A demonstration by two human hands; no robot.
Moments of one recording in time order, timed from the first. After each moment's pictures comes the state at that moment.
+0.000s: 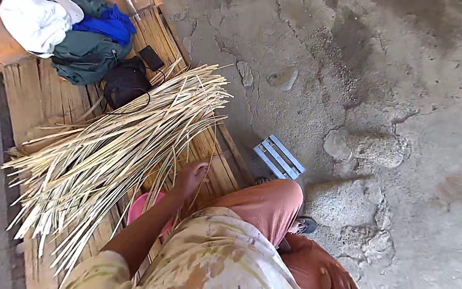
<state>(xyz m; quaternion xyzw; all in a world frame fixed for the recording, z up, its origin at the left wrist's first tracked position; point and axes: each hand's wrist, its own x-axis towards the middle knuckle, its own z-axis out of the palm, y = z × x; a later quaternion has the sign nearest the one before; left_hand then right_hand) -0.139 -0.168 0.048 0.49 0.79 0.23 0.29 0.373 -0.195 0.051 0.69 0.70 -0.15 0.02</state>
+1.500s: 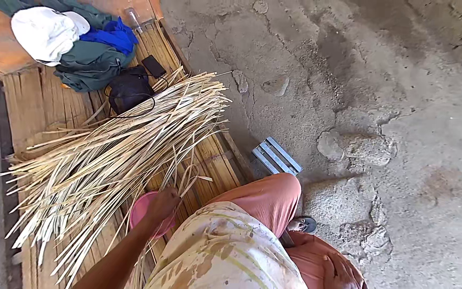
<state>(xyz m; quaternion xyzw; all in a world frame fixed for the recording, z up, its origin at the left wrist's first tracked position) -0.177 -0.267 0.065 0.30 0.84 0.05 0.44 0.390 -0.197 0.015 0.72 0.69 -0.09 0.00</state>
